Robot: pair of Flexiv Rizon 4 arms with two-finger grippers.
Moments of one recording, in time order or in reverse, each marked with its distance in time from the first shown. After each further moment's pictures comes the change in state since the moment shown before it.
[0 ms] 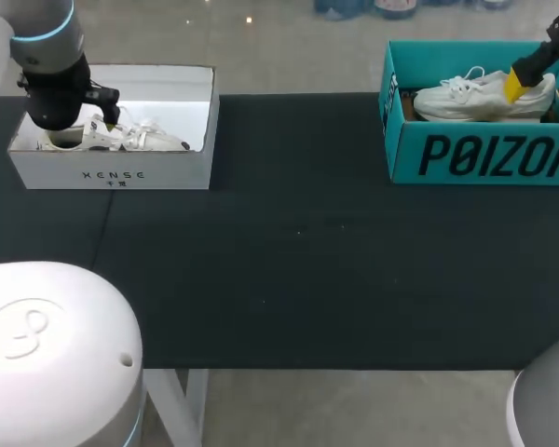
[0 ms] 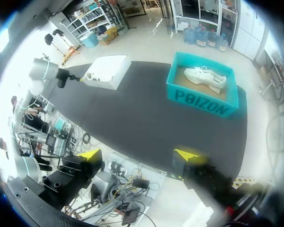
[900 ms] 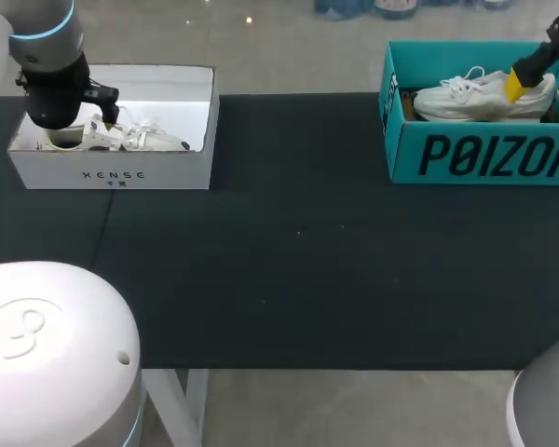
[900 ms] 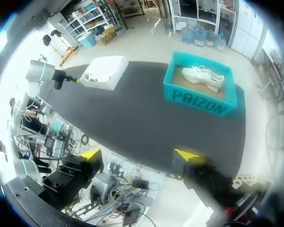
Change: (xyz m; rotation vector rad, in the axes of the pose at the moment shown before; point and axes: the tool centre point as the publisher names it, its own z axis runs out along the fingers) left arm 0.000 -0.001 -0.004 0.000 0.003 0.000; right arm -0.008 0.004 0.005 -0.003 -0.019 0.026
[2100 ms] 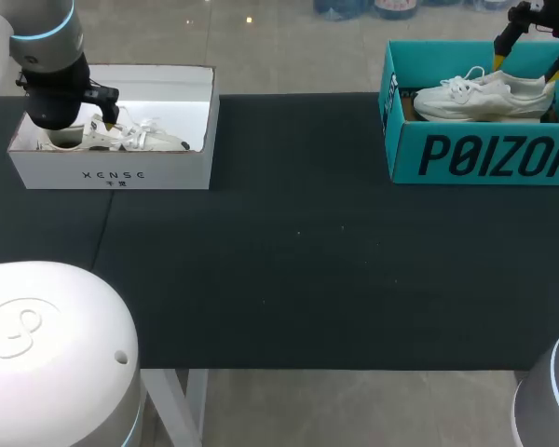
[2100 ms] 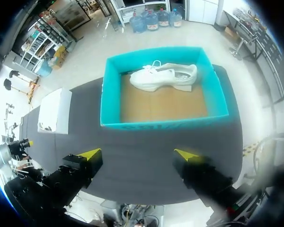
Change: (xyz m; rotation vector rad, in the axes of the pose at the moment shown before) left arm 0.000 0.000 0.000 -0.001 0.000 0.000; right arm -0.183 0.153 0.134 0.022 -0.159 0.381
